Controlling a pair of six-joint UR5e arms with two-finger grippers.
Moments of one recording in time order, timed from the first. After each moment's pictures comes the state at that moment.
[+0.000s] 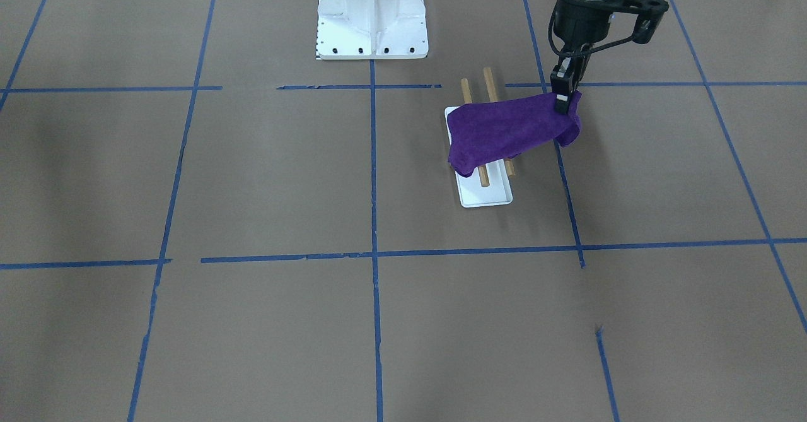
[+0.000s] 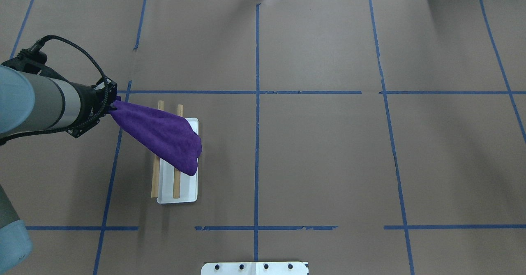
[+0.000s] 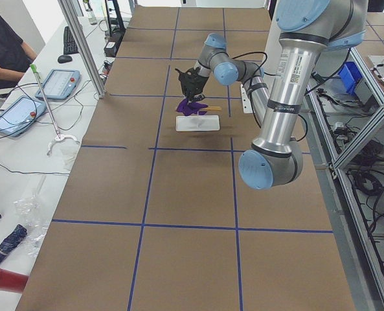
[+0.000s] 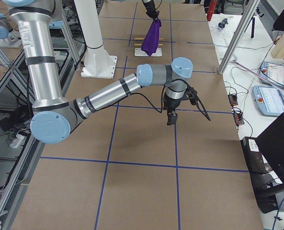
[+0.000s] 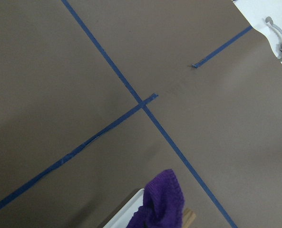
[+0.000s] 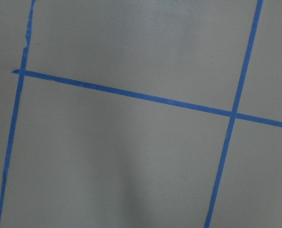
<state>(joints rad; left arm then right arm) -0.63 -1.83 -2.28 -1.41 -1.62 -2.07 1.44 -1.42 1.91 -2.02 2.31 -0.06</state>
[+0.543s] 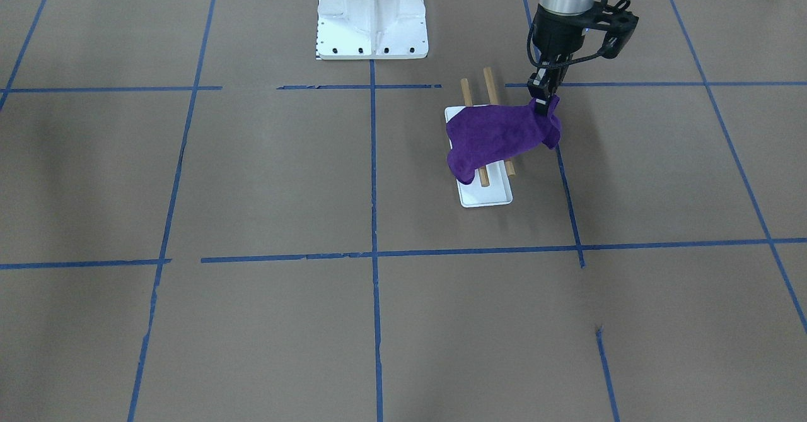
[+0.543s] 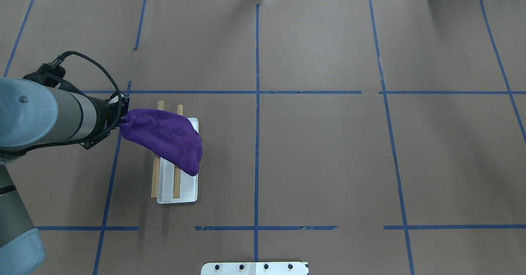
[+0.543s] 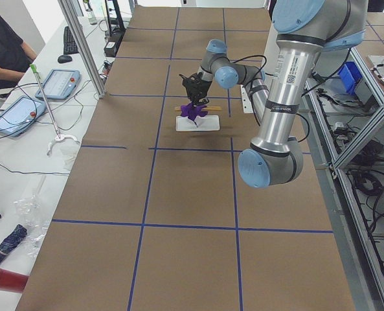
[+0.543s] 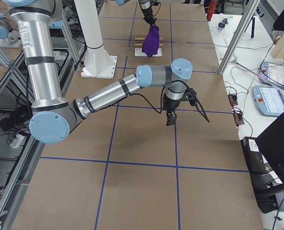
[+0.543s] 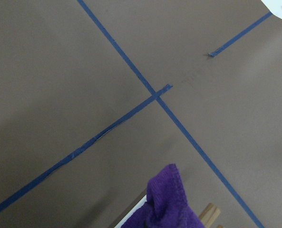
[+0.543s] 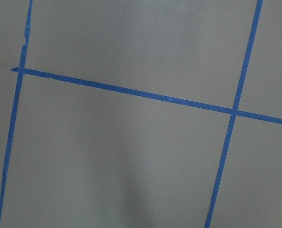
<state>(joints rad) -0.55 -1.83 -2.23 -1.42 -1.62 -2.07 1.44 -1.42 1.91 -2.02 2.32 -0.06</state>
